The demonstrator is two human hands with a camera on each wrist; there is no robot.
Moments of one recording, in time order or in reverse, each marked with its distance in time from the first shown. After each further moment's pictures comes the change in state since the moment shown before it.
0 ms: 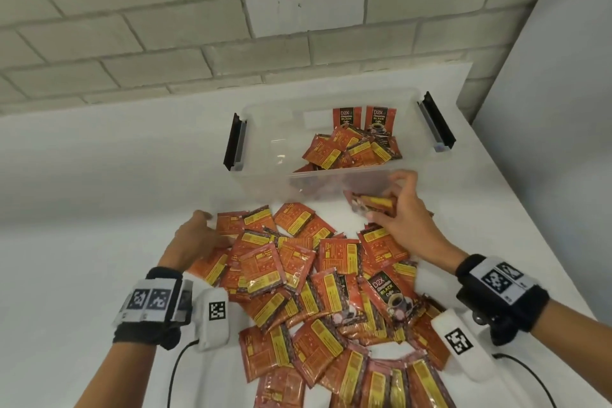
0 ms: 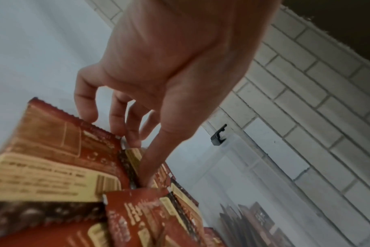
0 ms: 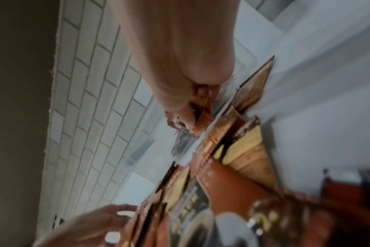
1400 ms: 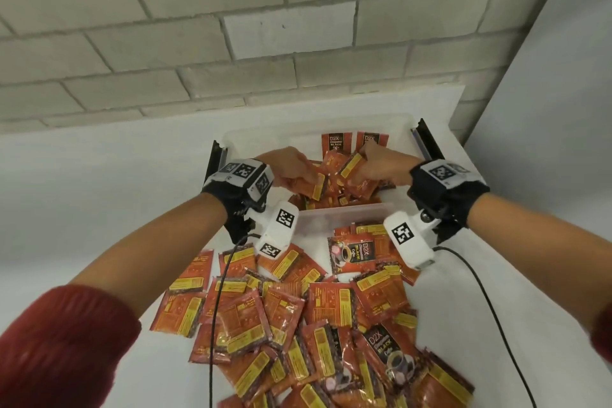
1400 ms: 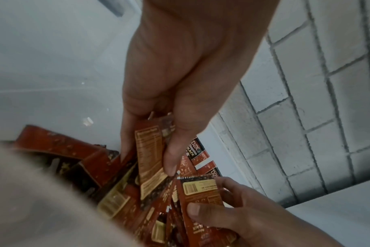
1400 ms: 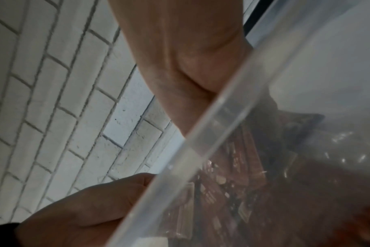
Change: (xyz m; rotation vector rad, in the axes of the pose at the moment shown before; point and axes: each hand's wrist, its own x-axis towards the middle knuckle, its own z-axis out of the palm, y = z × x) left_hand 0.062 0.220 0.037 -0.107 -0.540 0.340; right_hand 0.150 -0.061 -0.035 -0.190 -0.276 0.327
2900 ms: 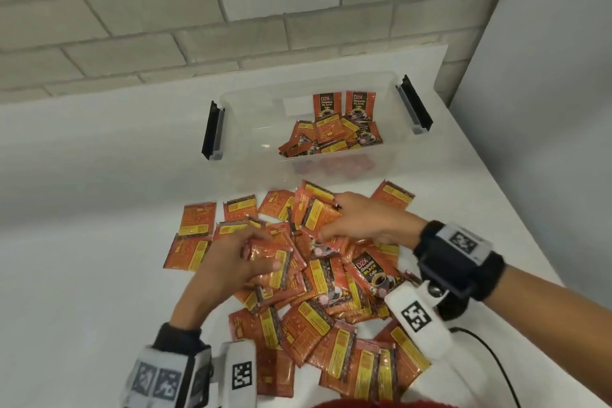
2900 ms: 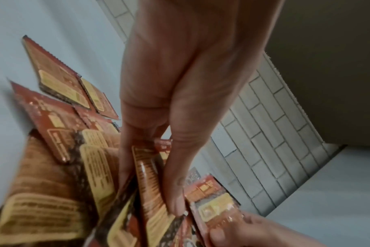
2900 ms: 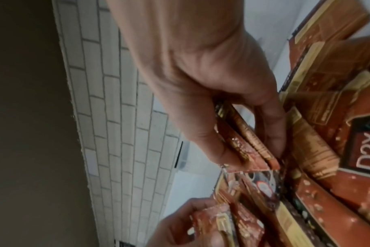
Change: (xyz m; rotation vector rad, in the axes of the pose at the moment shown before) left_hand -0.185 -0.156 0.083 0.072 0.304 0.099; right_hand -0.135 0.039 0.099 0.114 -0.307 -0.075
